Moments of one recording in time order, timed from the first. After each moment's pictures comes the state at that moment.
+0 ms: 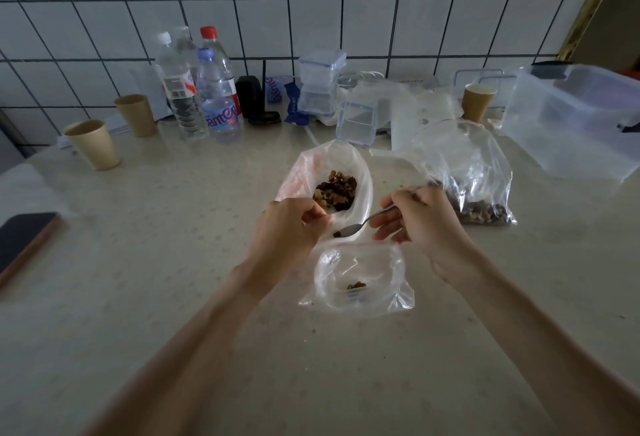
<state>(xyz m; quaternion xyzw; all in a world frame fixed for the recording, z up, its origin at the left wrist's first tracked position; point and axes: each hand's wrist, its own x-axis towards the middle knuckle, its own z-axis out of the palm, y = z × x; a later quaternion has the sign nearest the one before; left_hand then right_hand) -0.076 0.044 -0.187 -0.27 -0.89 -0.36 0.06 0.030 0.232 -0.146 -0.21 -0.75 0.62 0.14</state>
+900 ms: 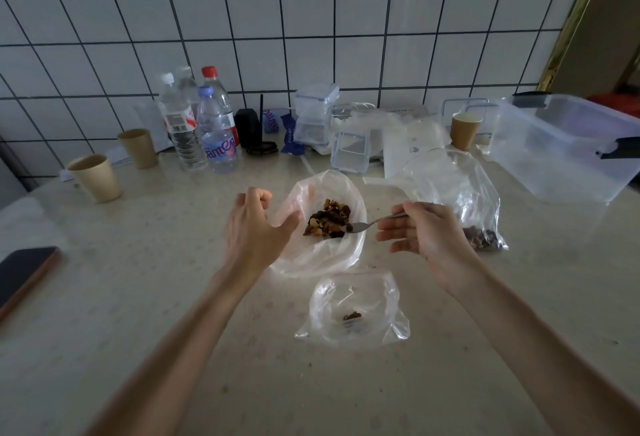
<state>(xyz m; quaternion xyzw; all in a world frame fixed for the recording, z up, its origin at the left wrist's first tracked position) -0.117 0.032 -0.167 -0.15 -0.91 -0.38 0.12 0.021 0.254 -0.135 -0.23 -0.63 0.72 0.18</state>
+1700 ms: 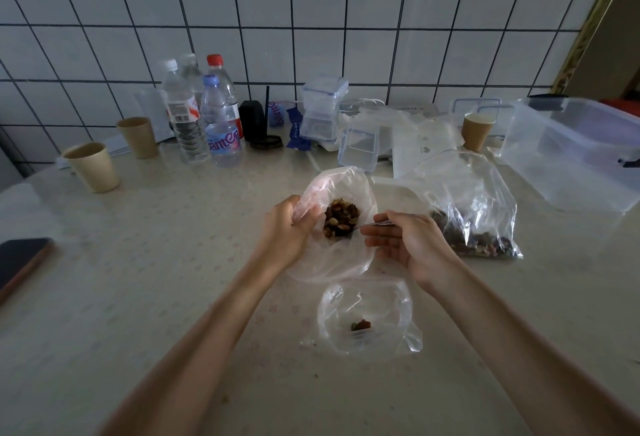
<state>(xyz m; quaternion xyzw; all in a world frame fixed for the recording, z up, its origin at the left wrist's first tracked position) -0.113 0.055 -0.170 -0.23 -0.81 -0.54 -0.01 -0.017 0.245 -0.159 -0.26 -0.60 0.75 0.10</state>
